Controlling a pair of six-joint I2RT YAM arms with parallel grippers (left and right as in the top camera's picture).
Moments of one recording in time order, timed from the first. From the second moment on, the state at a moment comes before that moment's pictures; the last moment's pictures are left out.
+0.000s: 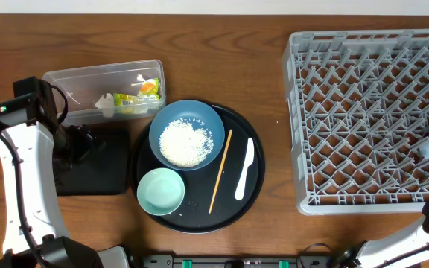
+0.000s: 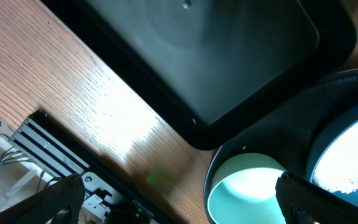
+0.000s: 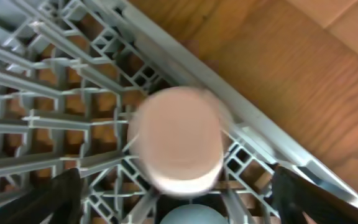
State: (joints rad) left arm 0.35 1.46 1.33 -1.45 -0.06 -0.49; right arm -0.75 1.92 1.57 -0.61 -0.07 0.11
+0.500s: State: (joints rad) left arm 0.35 1.46 1.33 -1.45 -0.06 -0.49; right arm -0.57 1.81 1.57 -0.69 -0.22 0.00
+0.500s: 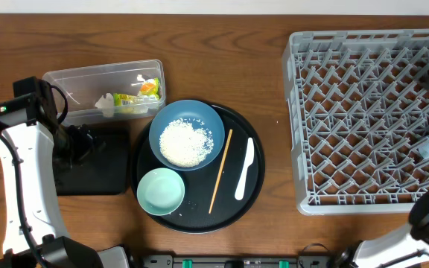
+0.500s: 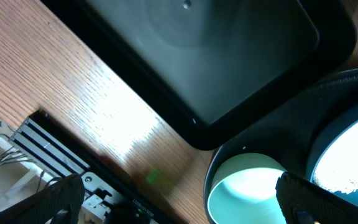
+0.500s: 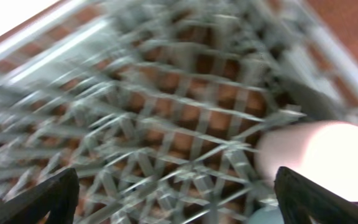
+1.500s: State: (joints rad) left arm -0.03 1.46 1.31 -1.50 0.04 -0.40; right arm 0.19 1.72 1.59 -0.94 -0.31 -0.05
